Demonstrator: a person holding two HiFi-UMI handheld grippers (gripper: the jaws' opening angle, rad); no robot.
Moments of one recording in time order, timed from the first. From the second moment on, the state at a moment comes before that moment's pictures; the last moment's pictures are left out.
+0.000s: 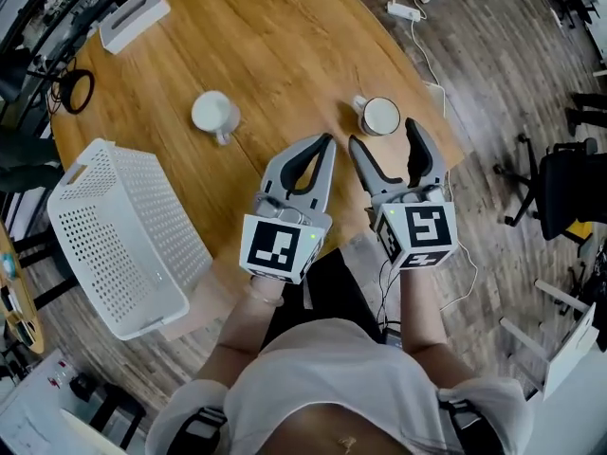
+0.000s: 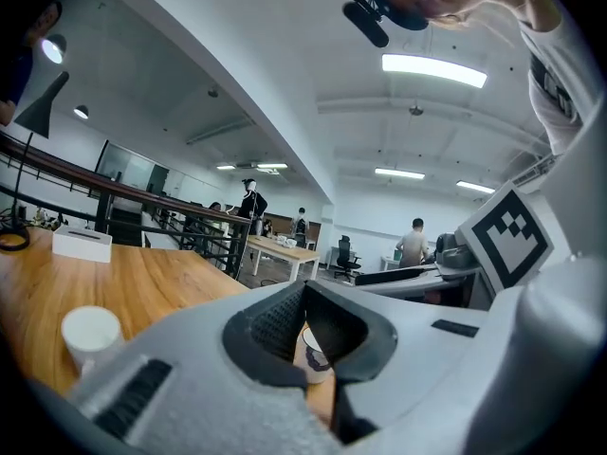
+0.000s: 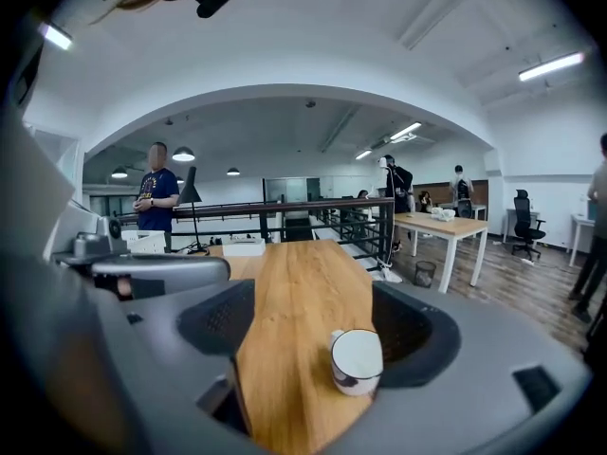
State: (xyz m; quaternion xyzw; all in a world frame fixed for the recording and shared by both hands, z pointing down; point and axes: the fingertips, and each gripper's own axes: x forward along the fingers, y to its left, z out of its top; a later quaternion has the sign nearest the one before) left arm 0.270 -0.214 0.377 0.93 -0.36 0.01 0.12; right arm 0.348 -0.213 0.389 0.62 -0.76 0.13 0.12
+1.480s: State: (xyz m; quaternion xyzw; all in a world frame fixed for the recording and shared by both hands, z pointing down) left arm 0.324 -0.274 0.479 0.91 -0.36 0.03 0.19; right arm 0.387 -0.263 0.548 0.45 -0.75 0.24 0.42
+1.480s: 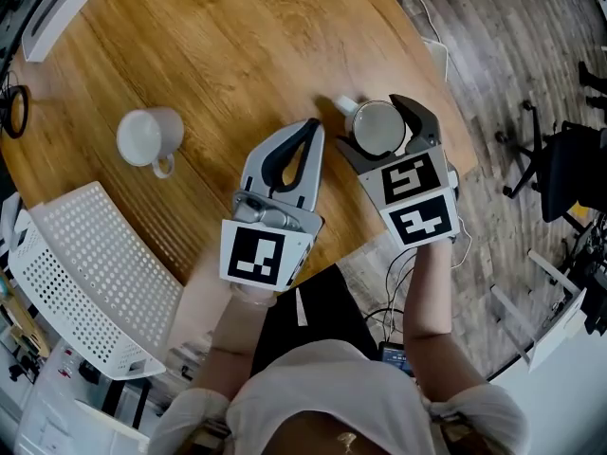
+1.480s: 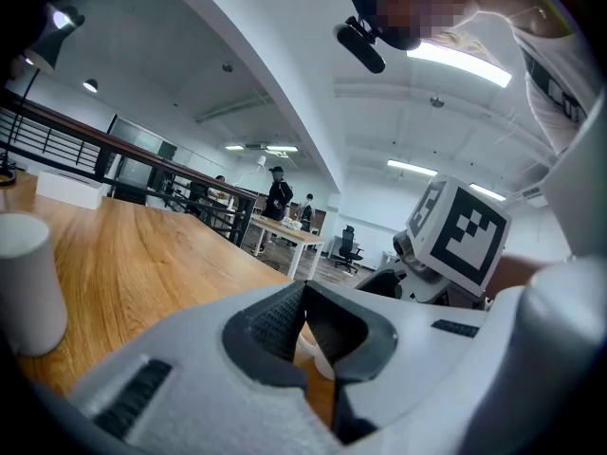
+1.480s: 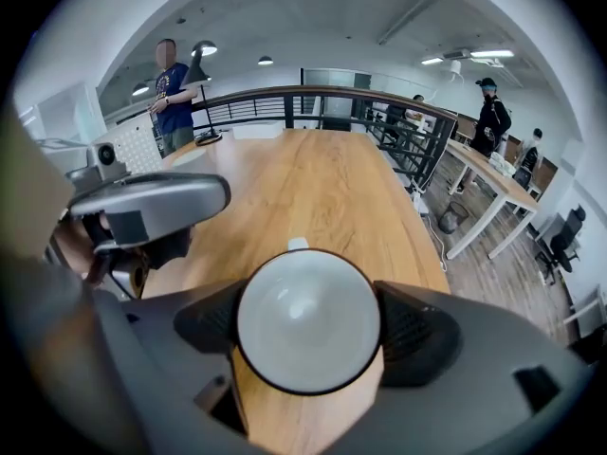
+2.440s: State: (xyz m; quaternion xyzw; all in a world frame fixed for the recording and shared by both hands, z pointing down) left arm 0.273 -0.227 0.423 0.91 -0.37 0.03 0.17; right arm 0.353 -0.229 0.484 0.43 -0.76 0.20 0.44
